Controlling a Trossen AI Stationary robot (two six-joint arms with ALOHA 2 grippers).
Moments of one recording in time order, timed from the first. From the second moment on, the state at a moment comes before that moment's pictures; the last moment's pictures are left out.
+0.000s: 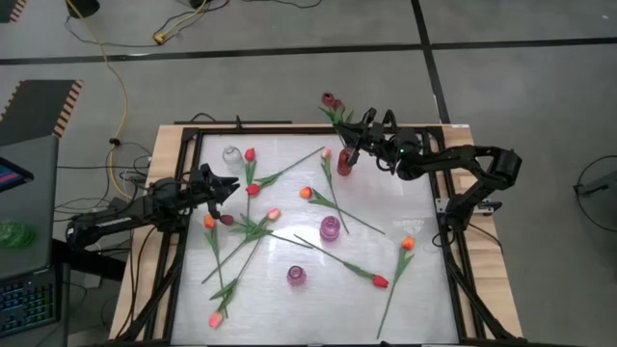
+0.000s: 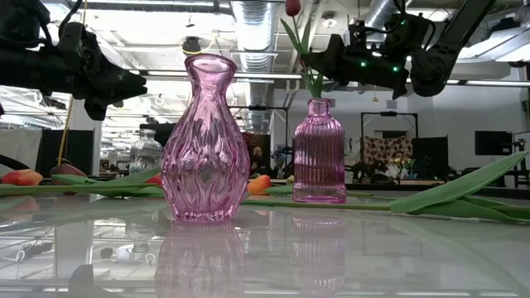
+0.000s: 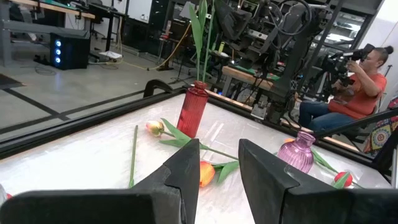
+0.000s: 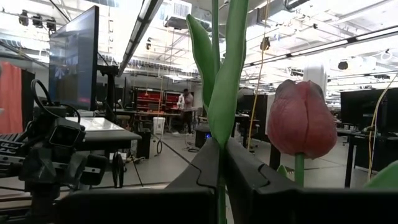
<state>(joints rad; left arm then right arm) 0.27 0.01 0.02 0.00 -0.09 -0.30 -0.53 1.58 0.62 1.34 -0.16 -0.04</state>
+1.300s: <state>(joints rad) 0.27 0.01 0.02 0.00 -0.09 -0.30 -0.53 1.15 0.62 0.58 -0.16 -0.20</state>
